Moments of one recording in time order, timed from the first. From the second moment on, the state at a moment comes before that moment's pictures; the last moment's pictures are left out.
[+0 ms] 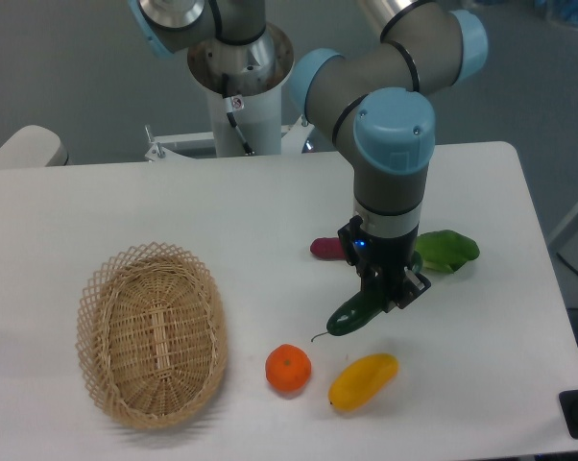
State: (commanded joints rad) arm 2.52 -1.94 -1.42 -1.14 1.54 1.40
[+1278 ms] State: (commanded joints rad) arm 2.40 -1.98 -1.60 -1.06 1.66 0.97
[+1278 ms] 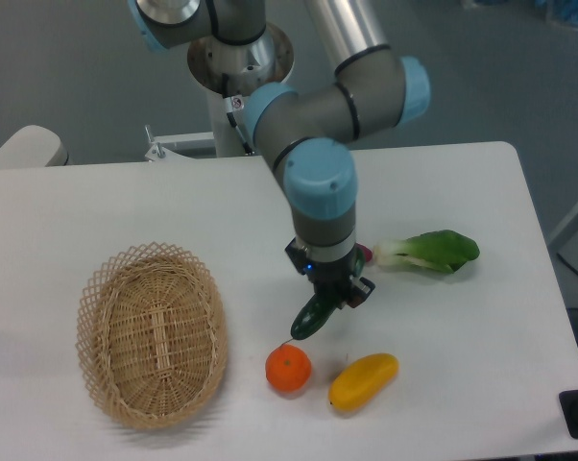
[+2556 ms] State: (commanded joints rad) arm 2.53 -2.09 -1.63 -0.95 1.64 1.71
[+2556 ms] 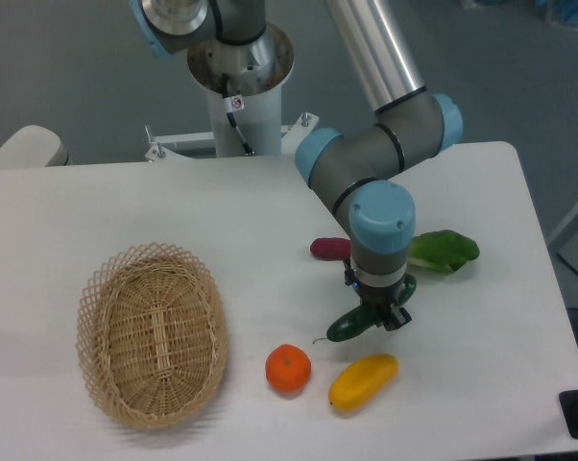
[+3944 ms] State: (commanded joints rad) arm 2.52 -2.09 -1.62 -0.89 1.64 1.50
